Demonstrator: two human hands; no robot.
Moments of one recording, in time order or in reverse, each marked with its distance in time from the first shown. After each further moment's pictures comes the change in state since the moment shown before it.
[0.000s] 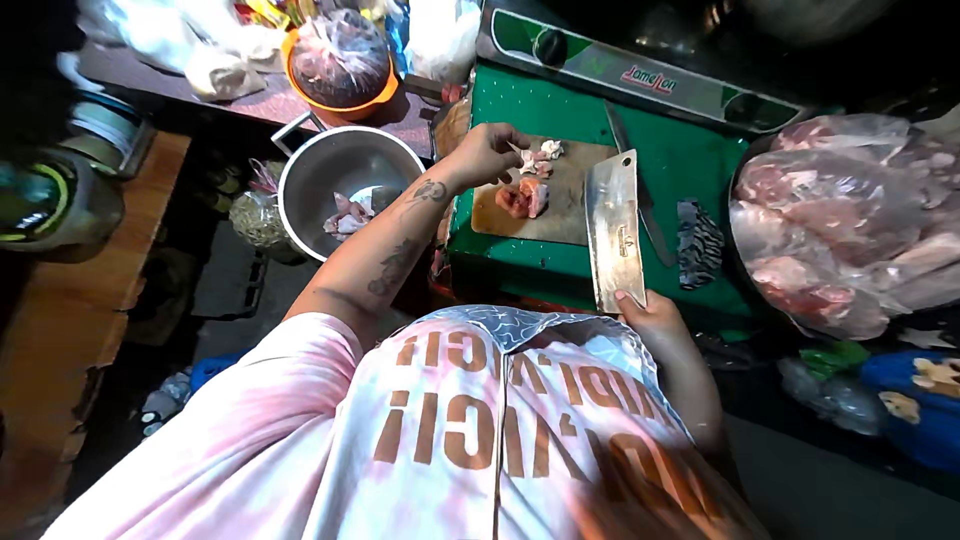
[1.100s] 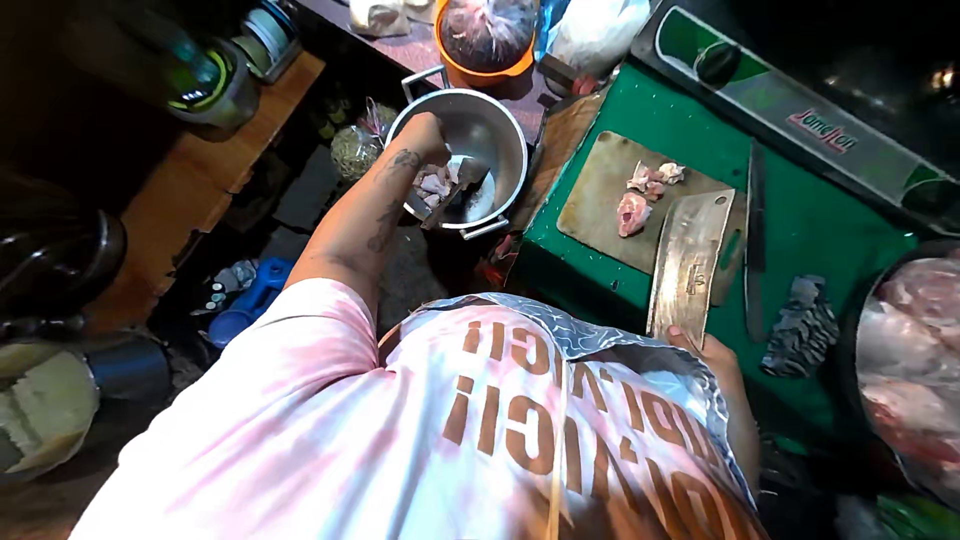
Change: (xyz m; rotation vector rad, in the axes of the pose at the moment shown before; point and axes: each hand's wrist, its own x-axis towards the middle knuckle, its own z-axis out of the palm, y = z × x) left_hand -0.133 -0.151 -0.138 0.547 0.343 -0.614; right_hand 0.010 -0.006 0.022 -0.137 -0.007 -0.017
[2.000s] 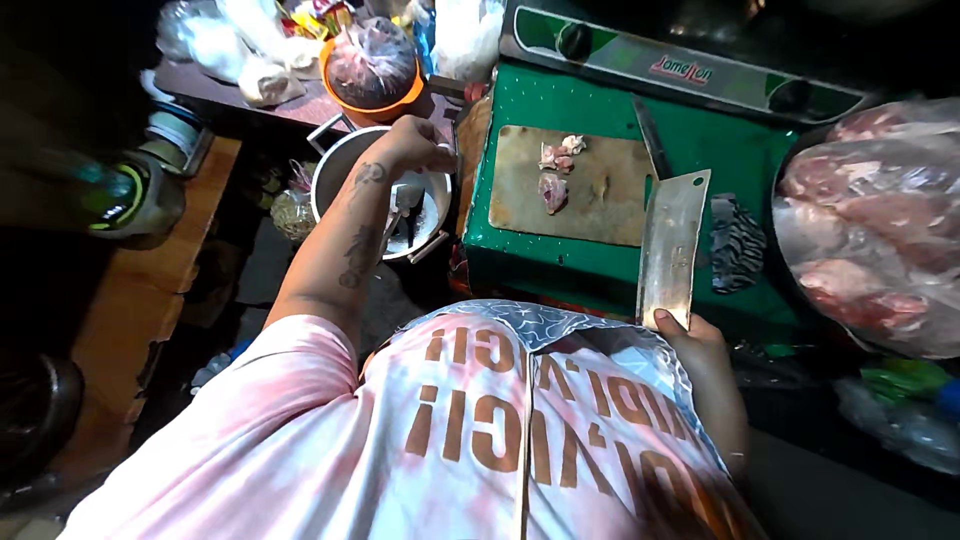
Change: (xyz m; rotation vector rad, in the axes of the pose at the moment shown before) left_hand -0.021 0.150 -0.010 -0.340 -0.177 0.218; right_hand -0.029 0.039 -0.020 0.299 0.168 0.134
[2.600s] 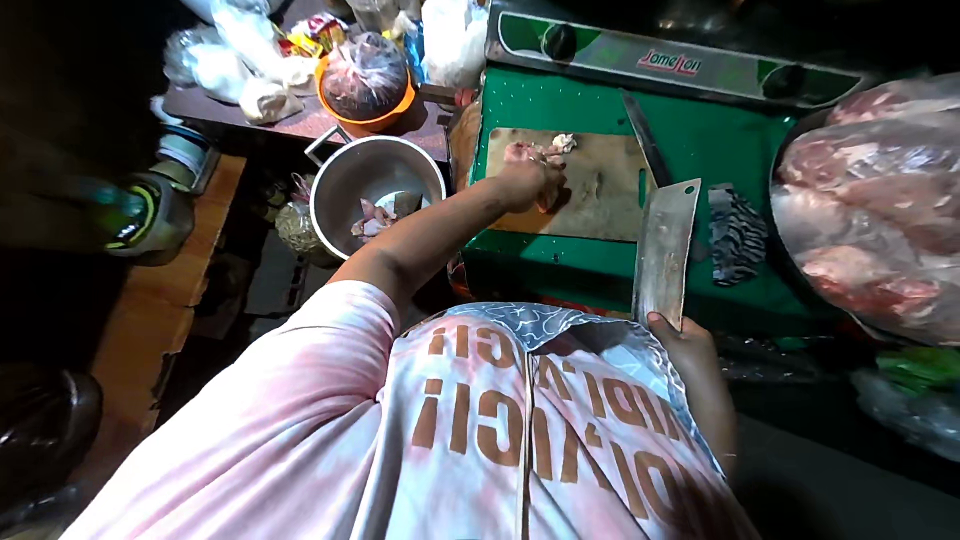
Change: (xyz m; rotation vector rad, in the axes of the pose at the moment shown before) left_hand 0.065 0.059 0.163 0.710 -0.215 0.754; right_hand 0.002 0.016 0.001 -0.066 -0.011 0.053
